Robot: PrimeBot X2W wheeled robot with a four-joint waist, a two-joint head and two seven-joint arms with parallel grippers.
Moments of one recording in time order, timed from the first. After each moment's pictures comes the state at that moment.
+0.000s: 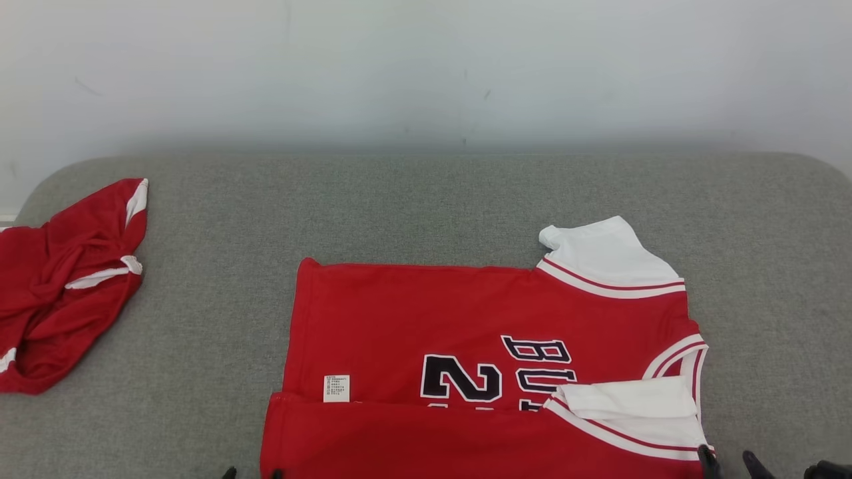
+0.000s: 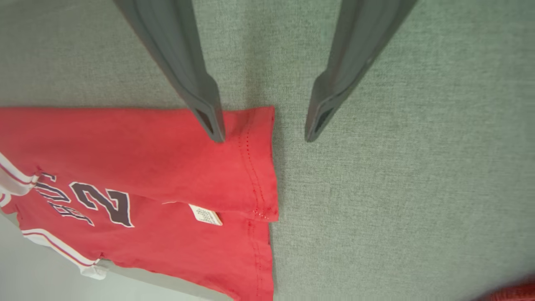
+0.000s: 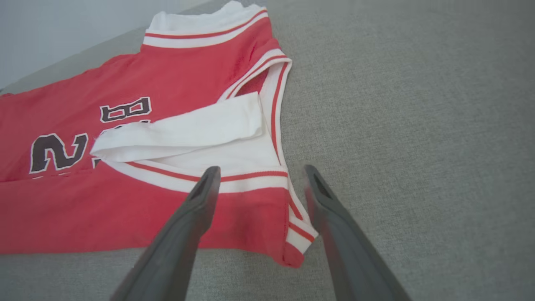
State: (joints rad) left arm -0.02 0.43 -0.53 0.33 -0.73 0.00 -0.24; right arm 0.26 -0.17 -0.12 0.04 0.44 0.13 0.18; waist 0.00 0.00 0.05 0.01
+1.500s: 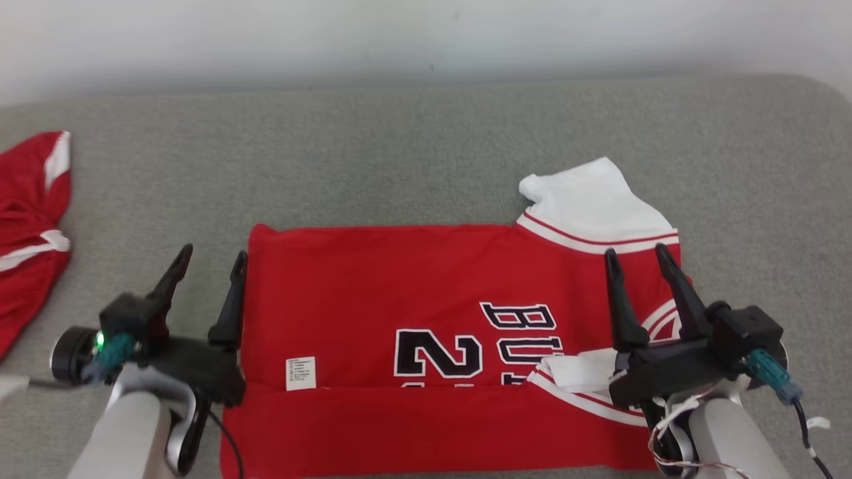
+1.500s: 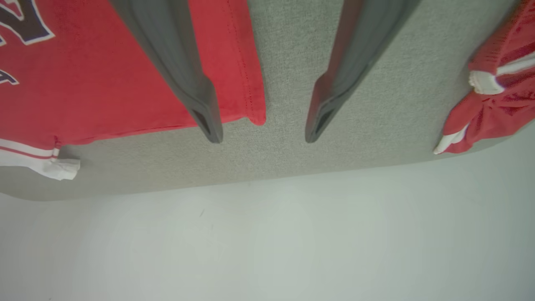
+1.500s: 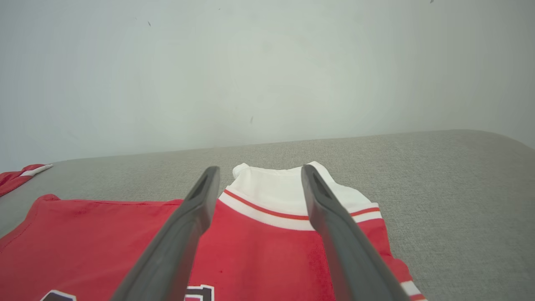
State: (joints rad) left arm -0.44 0.29 -0.23 0.49 -0.34 -0.13 -0.26; right arm -0.28 -0.11 0.08 0.33 0.23 0.13 -0.26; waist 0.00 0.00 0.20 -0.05
